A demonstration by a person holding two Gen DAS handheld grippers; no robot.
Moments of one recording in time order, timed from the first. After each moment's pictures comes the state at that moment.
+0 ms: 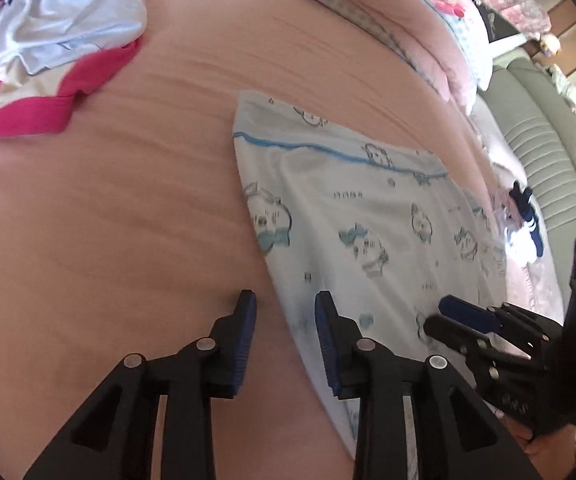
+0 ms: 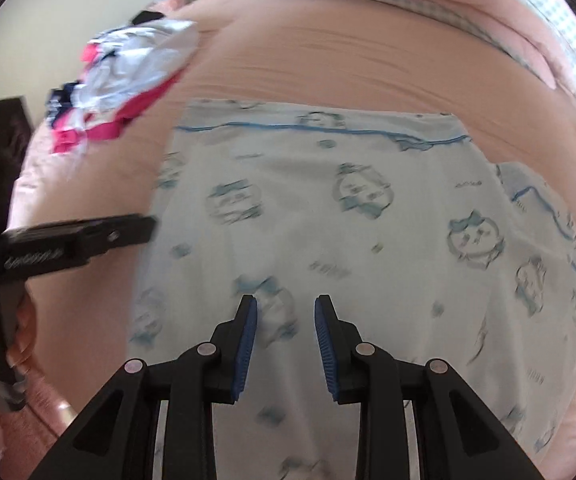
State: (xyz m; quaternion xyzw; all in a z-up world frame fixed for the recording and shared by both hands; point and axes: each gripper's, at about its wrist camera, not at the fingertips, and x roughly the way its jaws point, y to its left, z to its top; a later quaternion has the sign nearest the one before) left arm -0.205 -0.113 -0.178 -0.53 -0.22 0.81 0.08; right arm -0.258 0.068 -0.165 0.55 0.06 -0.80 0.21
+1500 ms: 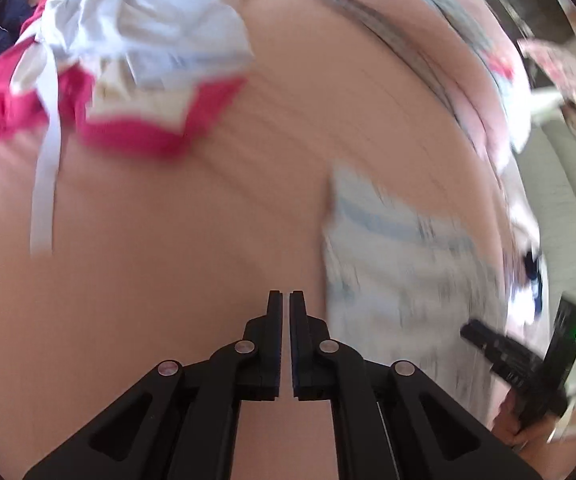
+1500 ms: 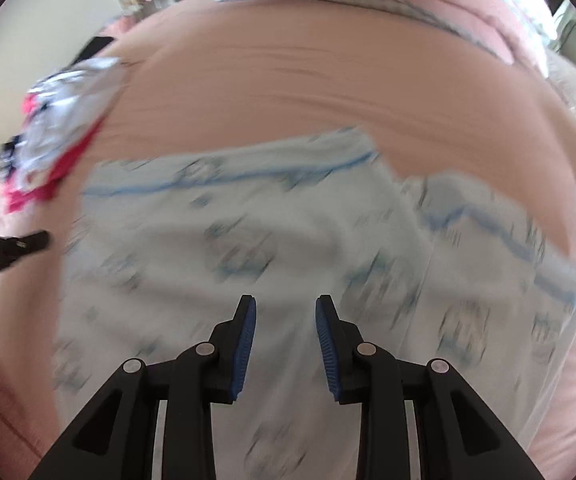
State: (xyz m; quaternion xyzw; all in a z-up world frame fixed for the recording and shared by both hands) left arm -0.180 -0.177 -0.163 -0.55 -0.28 0.79 0.02; right arm -0.273 0.107 -0.157 0.56 0.04 -0.81 0.17
